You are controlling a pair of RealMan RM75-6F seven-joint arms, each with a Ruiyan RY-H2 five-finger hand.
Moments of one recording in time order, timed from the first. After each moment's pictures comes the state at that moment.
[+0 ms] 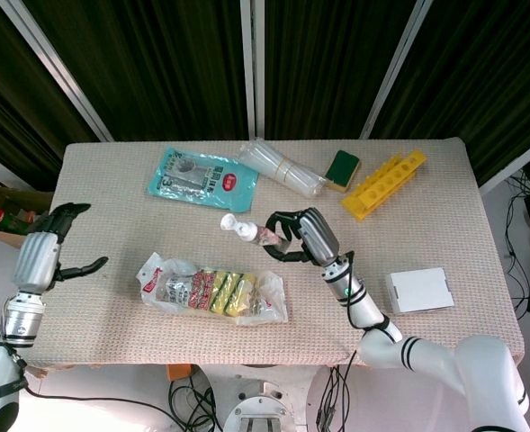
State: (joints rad) left arm -0.29 -1.20 -0.17 -1.57 1.47 1.37 -0.32; right arm 0.82 -1.87 0.22 -1.04 -1.59 1.41 0.65
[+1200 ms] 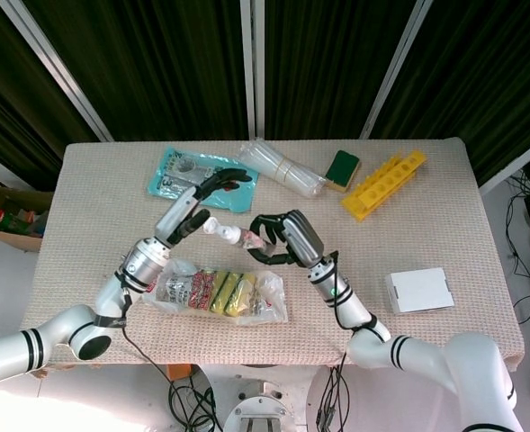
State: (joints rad) left arm -0.76 -1.37 -0.35 -1.66 1.47 1.06 -0.87; right arm 0.86 -1.91 0.25 -1.04 -1.58 1.35 0.65
